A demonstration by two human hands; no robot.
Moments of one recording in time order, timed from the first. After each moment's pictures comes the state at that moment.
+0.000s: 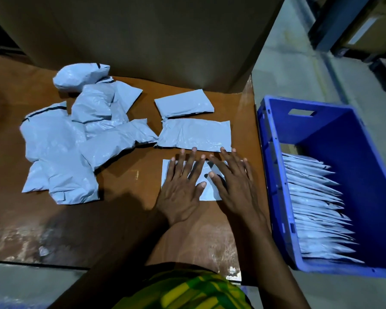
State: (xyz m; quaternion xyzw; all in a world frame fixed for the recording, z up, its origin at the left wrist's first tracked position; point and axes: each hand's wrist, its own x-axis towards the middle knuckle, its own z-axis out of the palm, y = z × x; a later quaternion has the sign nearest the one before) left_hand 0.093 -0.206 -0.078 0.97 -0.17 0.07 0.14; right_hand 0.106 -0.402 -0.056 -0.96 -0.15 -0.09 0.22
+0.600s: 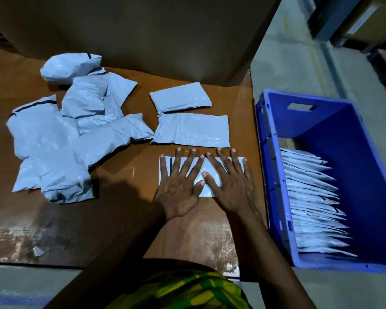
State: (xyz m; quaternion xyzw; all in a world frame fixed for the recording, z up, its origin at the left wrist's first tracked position) left_hand 0.097 -0.208 -0.091 0.98 -0.17 0.06 0.10; right_hand 0.105 -0.403 -0.072 -0.99 -0.11 -0.04 0.12
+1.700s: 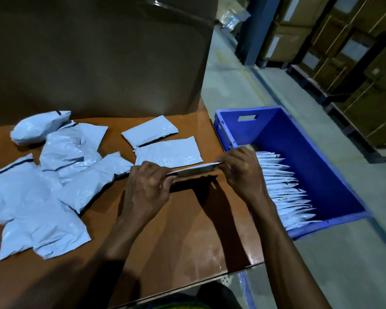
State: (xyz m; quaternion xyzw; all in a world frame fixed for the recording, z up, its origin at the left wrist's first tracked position) left_hand 0.110 -0.156 0.024 0.90 -0.24 0.24 0.26; right_hand 0.090 -0.432 0.045 -0.92 -0.14 -0.31 0.18
